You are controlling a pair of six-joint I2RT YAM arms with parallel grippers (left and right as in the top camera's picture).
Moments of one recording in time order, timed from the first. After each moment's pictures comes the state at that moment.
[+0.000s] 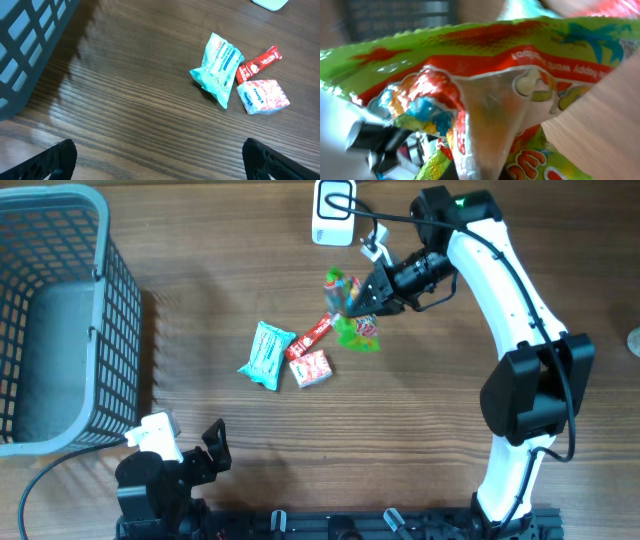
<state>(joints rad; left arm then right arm) 0.09 0.07 0.41 -1.02 0.08 -0.28 0.25 2.09 1.94 -1.51 -1.02 -0.20</state>
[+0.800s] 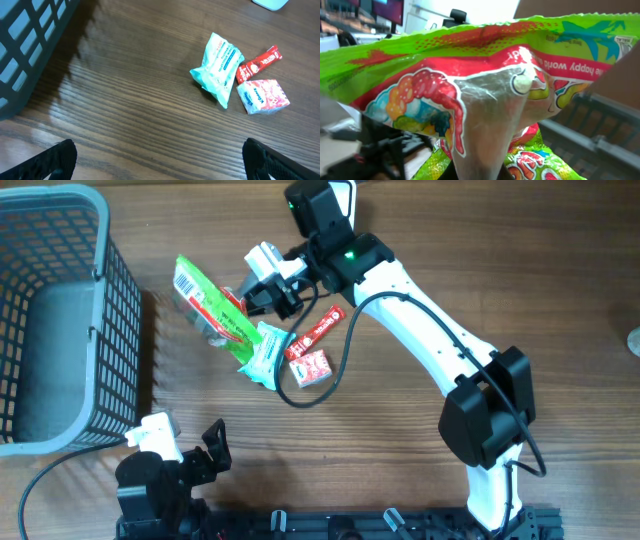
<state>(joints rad) 0.09 0.07 0.41 -1.02 0.08 -0.28 0.63 2.09 1.90 -0.35 -1.56 -0.87</state>
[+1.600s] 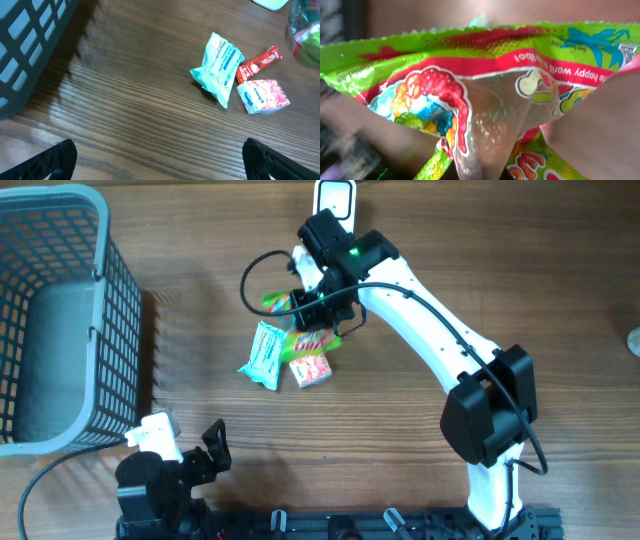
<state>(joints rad) 0.09 0.07 0.41 -1.02 0.08 -0.28 0.60 2.09 1.91 -1.10 -0.32 0.29</state>
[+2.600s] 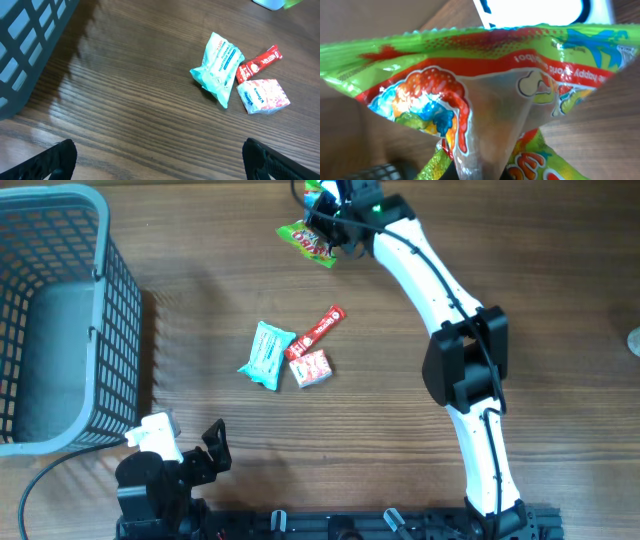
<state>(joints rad) 0.09 0.07 0.41 -1.02 0.08 -0.28 0.41 2.44 2.32 -0.76 -0.23 0.94</state>
